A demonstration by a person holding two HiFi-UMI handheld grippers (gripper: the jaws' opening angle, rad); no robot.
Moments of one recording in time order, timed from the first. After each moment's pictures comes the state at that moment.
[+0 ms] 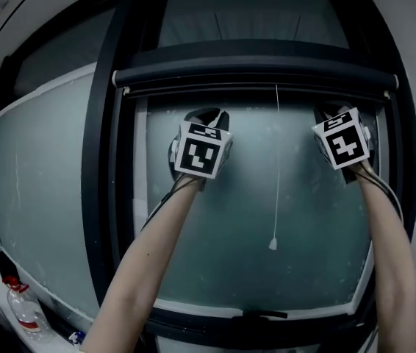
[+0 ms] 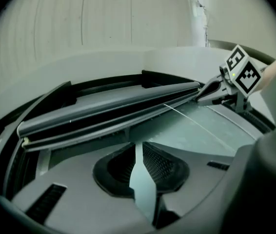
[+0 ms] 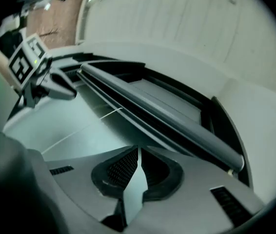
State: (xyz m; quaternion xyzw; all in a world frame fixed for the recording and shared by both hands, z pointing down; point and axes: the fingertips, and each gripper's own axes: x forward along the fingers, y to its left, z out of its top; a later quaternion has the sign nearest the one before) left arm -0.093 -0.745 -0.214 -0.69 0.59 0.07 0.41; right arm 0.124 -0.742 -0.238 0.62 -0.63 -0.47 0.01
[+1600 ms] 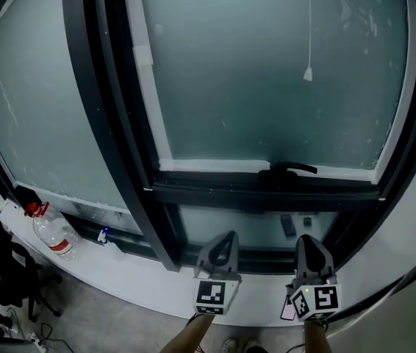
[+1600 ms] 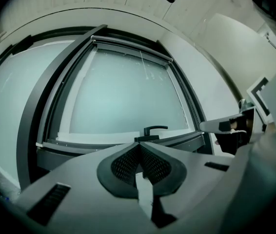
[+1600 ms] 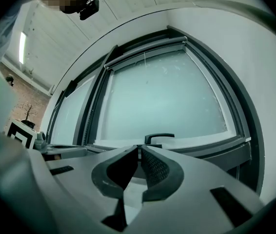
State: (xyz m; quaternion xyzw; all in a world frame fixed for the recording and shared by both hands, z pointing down) left arm -0.091 -0.603 0.412 -0.80 0.59 0.05 0.10; right arm 0.077 -0.594 0.389 0.54 -0.83 -0.06 -0.08
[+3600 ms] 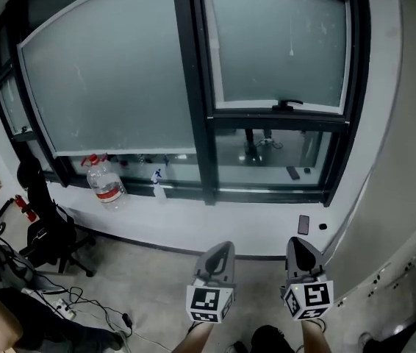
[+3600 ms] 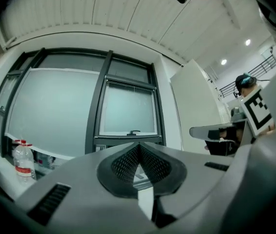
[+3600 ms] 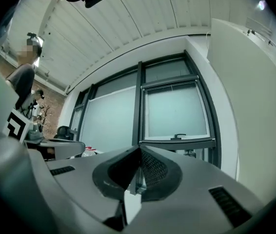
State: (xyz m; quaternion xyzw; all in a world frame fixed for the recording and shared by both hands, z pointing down) left arm -0.173 -0.013 0.440 -0.81 0.58 0.05 0.05; right arm -0.021 -0.023 0.420 0.53 -0.84 -0.06 -0.04
